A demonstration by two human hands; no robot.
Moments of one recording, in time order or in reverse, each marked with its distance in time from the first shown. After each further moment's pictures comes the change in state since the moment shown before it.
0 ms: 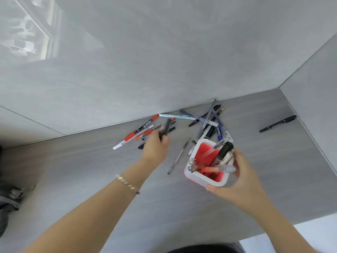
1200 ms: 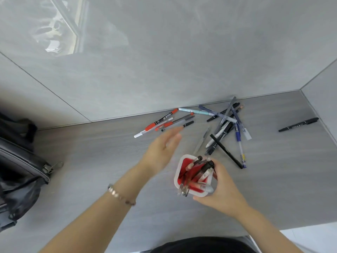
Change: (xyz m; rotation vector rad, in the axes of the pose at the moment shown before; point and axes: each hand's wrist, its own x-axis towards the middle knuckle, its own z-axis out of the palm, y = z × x) left_hand -0.053 -0.030 -0.046 -0.154 -0.177 0.252; right_hand -0.011 0.018 0.071 -0.045 -0.246 -0.112
